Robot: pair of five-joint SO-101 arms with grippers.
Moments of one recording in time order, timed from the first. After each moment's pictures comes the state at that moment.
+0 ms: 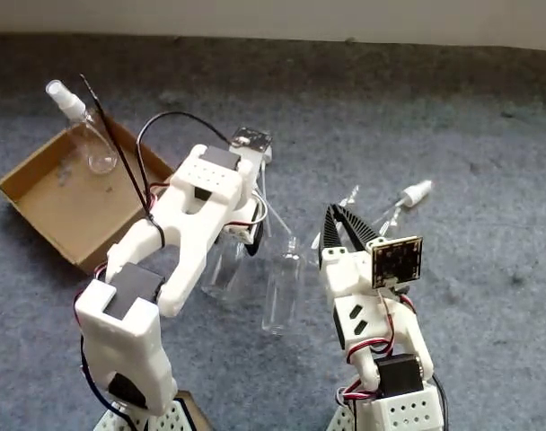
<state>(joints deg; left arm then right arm) 14.8 17.7 6.4 75.4 9.1 -14.4 -104.6 95.6 24.6 1.5</state>
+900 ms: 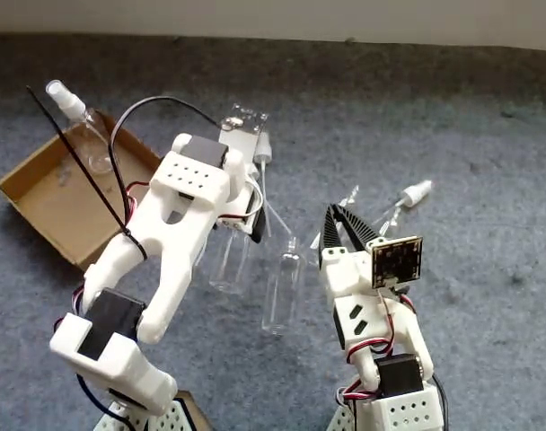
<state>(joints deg) 14.6 5.6 6.1 81.2 9.0 -14.4 -104.6 95.6 24.6 1.5</state>
